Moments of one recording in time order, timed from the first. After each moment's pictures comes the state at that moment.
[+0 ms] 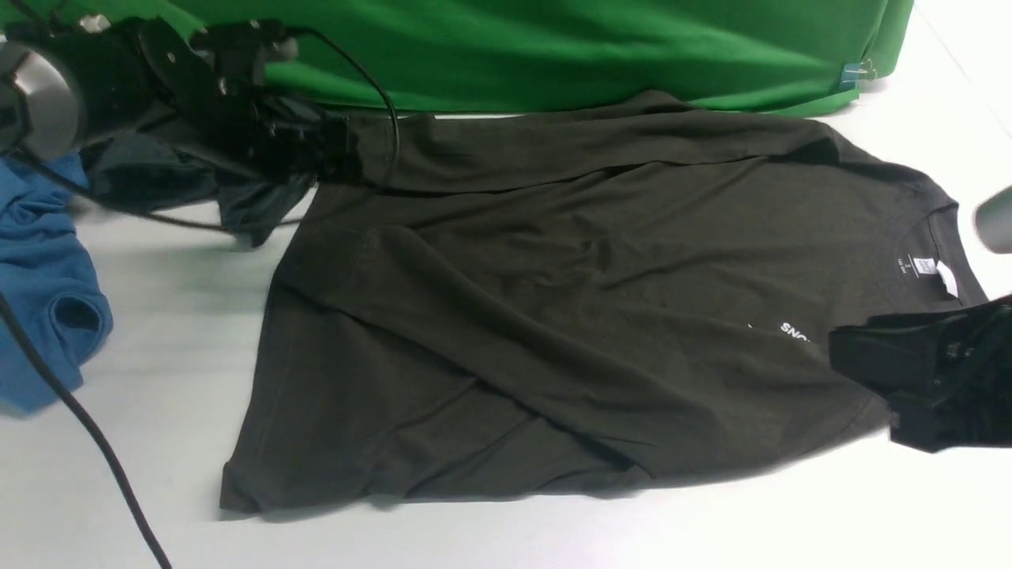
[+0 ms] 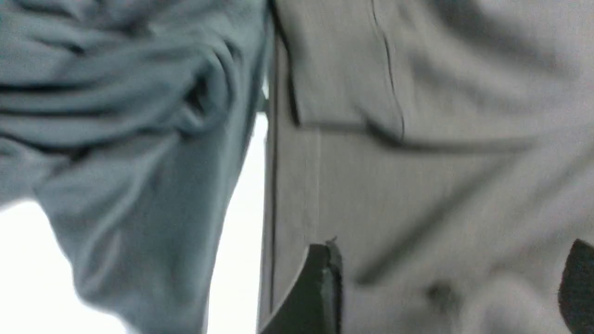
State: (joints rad) right arm 0.50 0.89 -0.65 0.13 0.49 0.07; left arm -0.02 2.02 -1.55 -0.39 0.53 0.30
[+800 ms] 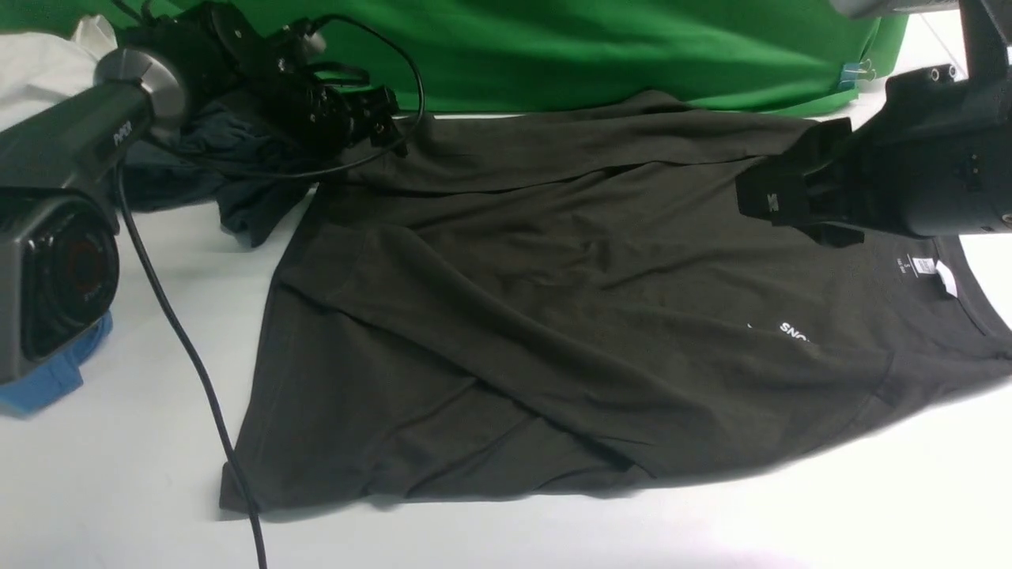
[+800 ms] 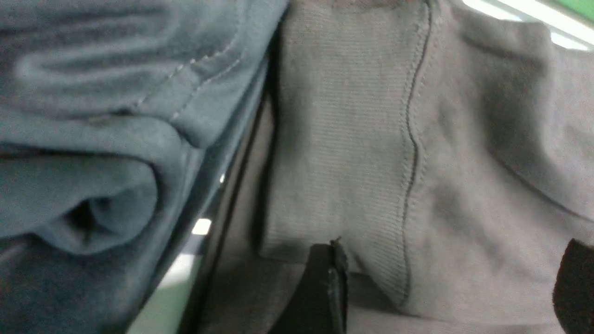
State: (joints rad) right arm 0.50 1.20 -1.08 0.13 0.66 0.06; left arm -0.02 2.43 -2.11 -0.44 0.78 -0.04
